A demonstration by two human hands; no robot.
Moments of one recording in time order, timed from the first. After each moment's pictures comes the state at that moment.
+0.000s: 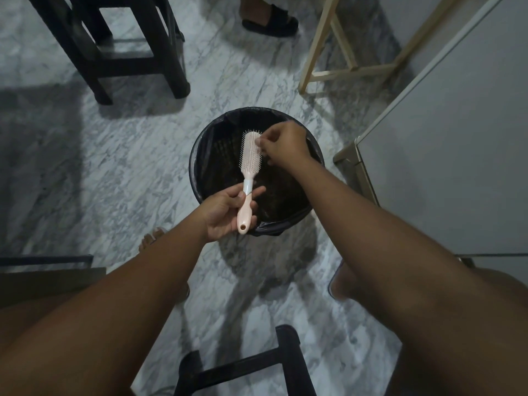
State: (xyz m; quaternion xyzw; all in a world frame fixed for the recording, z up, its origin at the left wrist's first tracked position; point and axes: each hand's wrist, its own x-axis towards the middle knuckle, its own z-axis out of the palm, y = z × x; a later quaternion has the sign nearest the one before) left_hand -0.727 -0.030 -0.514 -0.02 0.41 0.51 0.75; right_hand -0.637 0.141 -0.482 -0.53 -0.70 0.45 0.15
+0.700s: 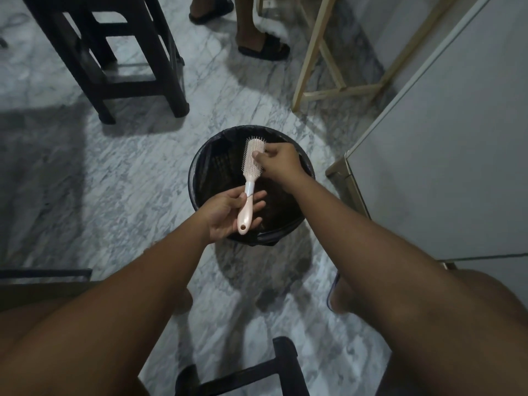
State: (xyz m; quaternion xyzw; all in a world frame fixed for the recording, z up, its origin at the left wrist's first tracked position) left_hand -0.723 -0.017 -0.485 0.00 0.45 0.51 0.74; right_hand -0.630 0.135 -0.486 -0.52 -0.62 0.55 0.19
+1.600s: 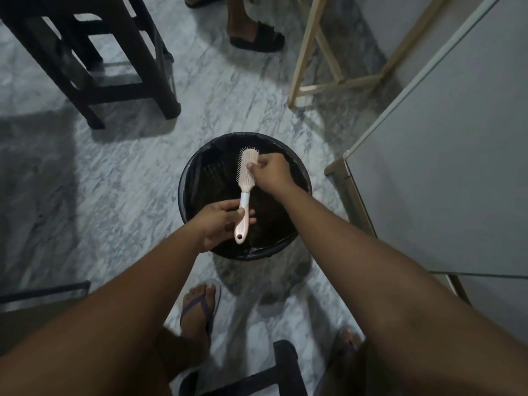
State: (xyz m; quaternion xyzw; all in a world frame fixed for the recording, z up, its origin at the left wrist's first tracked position) left_hand -0.736 0.013 -0.499 0.04 0.60 0.40 0.68; right_hand -0.640 0.157 -0.499 -0.55 -0.69 0.45 0.12
